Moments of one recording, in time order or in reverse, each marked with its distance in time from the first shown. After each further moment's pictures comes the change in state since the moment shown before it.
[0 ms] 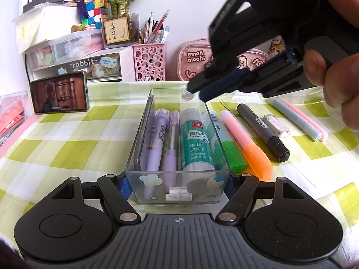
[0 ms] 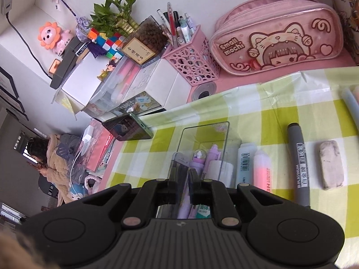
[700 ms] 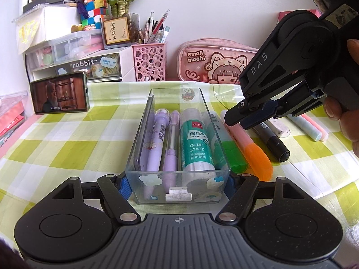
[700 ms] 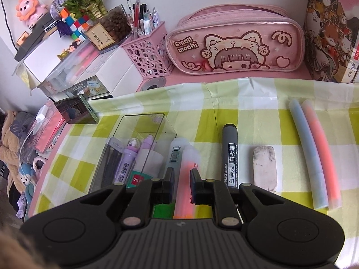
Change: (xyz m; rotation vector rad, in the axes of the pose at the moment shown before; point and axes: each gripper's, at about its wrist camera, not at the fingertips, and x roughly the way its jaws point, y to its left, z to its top) left arm 0.000 0.000 0.000 0.000 0.000 0.000; right arm 0.001 -0.017 -0.011 -0.147 0.039 -0.241
